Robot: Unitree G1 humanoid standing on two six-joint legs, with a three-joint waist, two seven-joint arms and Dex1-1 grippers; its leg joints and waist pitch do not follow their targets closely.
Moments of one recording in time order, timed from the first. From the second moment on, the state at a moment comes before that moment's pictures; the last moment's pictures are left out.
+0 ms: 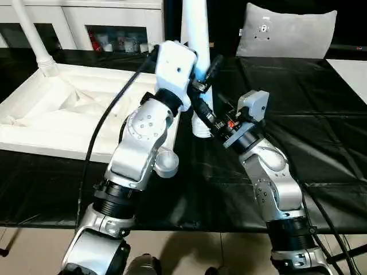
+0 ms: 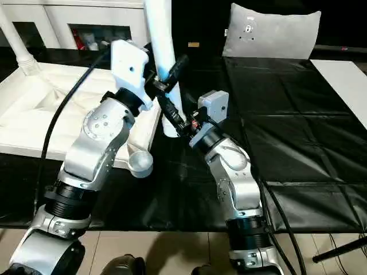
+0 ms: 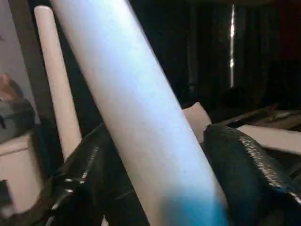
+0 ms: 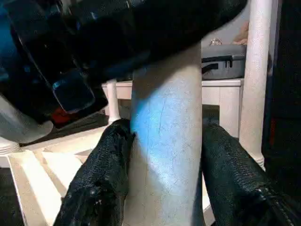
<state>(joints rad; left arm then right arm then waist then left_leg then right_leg) -0.68 0.04 -0.15 0.06 -0.09 0.15 -0.20 -0.42 0.00 0.03 0.10 0.27 0.06 0.55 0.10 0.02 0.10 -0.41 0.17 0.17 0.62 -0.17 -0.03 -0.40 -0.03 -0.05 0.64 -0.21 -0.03</state>
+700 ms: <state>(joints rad) -0.66 -0.08 0.07 0.02 -0.51 0.48 -0.25 -0.39 -0.05 0.05 0.10 0.25 0.05 0.56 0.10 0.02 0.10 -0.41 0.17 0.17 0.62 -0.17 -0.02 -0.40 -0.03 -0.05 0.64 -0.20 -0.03</state>
